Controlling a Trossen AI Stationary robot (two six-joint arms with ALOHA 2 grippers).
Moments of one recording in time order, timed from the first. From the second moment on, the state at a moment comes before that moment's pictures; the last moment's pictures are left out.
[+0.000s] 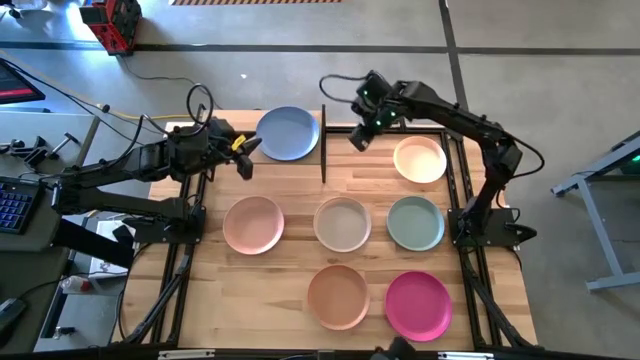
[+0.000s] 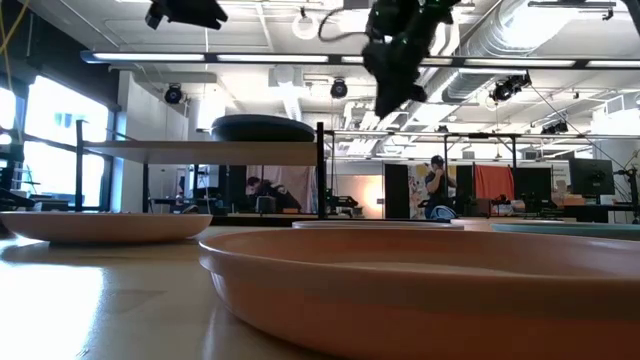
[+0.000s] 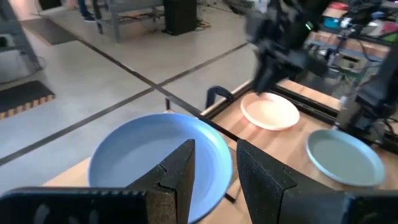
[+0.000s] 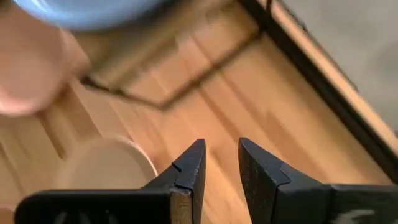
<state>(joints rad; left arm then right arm) 0.19 0.87 1.01 -0.48 -0.49 -0.23 -0.58 1.75 1.72 -1.08 -0.14 0.10</state>
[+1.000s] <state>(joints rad) 0.19 0.87 1.01 -0.49 -0.61 -0.29 -0.49 1.74 1.18 -1.05 -0.16 0.21</state>
